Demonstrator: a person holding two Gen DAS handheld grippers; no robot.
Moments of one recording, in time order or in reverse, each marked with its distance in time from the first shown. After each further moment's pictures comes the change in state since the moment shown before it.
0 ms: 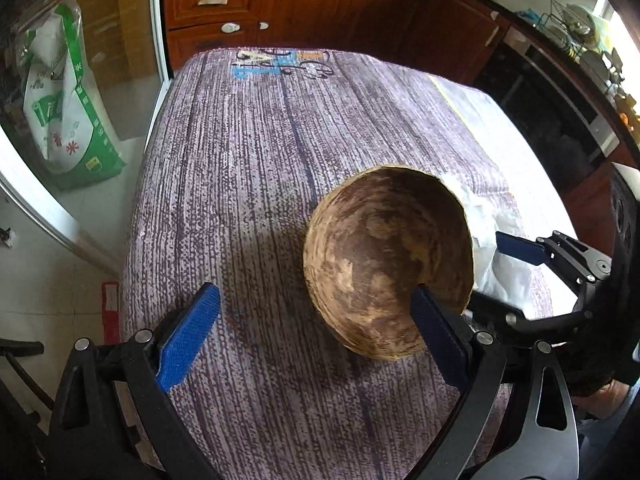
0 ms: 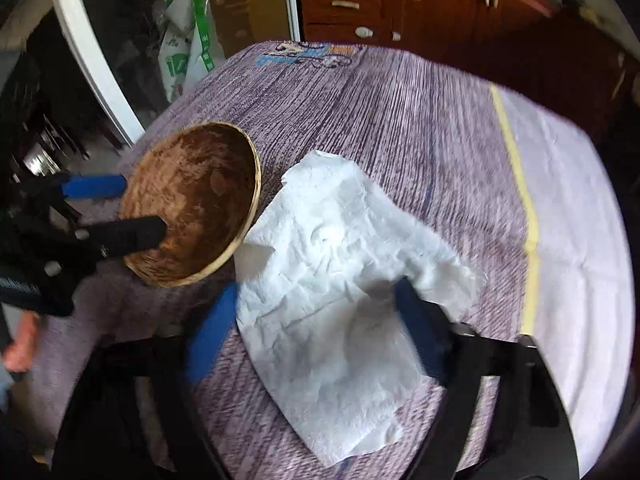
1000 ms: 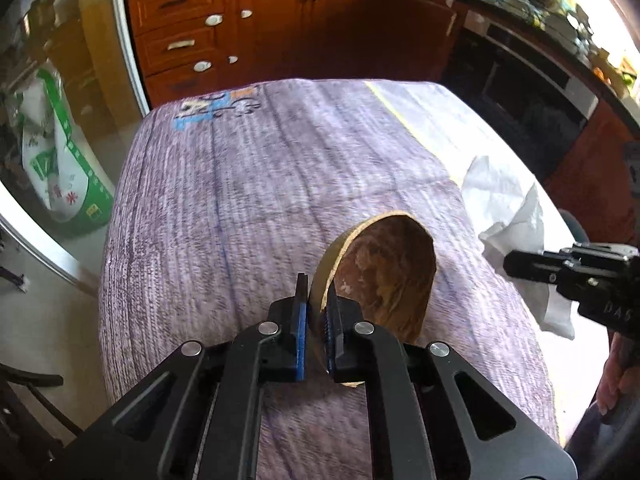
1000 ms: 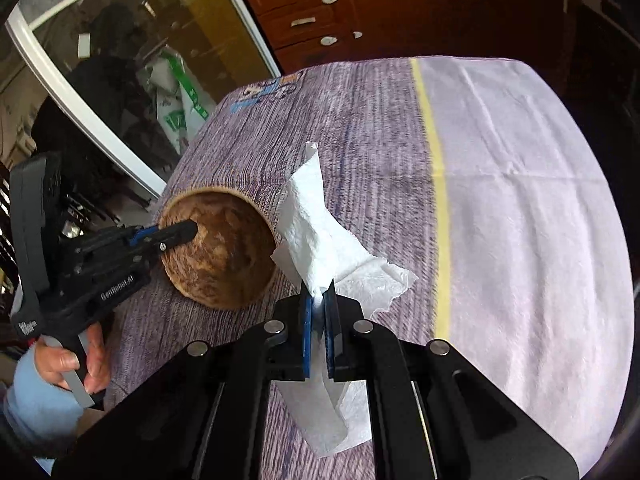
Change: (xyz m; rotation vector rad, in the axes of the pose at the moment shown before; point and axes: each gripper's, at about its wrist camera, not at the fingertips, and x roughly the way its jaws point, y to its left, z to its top) left arm -0.024 -0.095 -0.009 0.152 -0.077 0.052; right arm -0.086 -0.074 -0.047 0.299 -0.042 0.169
